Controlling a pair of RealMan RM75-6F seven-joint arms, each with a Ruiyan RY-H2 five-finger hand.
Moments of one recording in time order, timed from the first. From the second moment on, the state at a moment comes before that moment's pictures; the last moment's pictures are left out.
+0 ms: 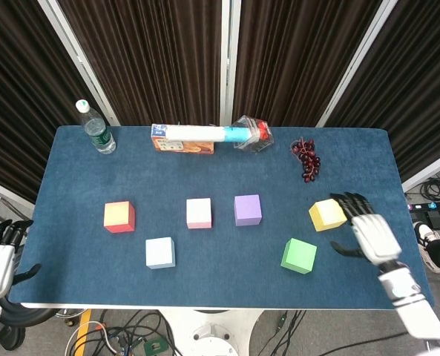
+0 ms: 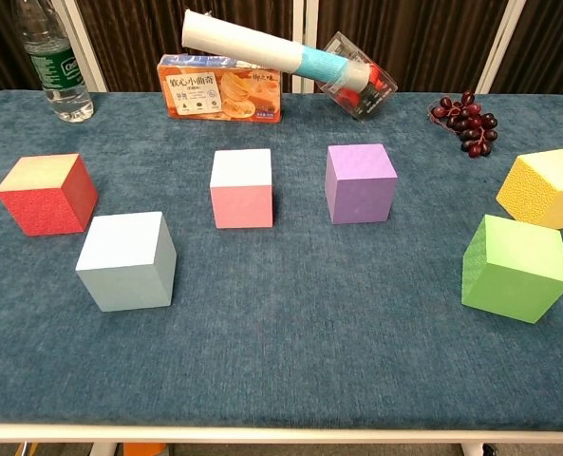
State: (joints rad) left arm -0.05 -1.15 -0.04 -1.64 1.48 1.54 0.19; right arm 0.38 -1.07 0.11 -1.74 -1.45 1.14 0.10
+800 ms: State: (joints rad) left arm -0.06 -1.11 -0.05 -1.65 1.48 1.52 0.14; right arm 0.83 -1.55 0.25 -1.32 -1.08 0.68 -0.01
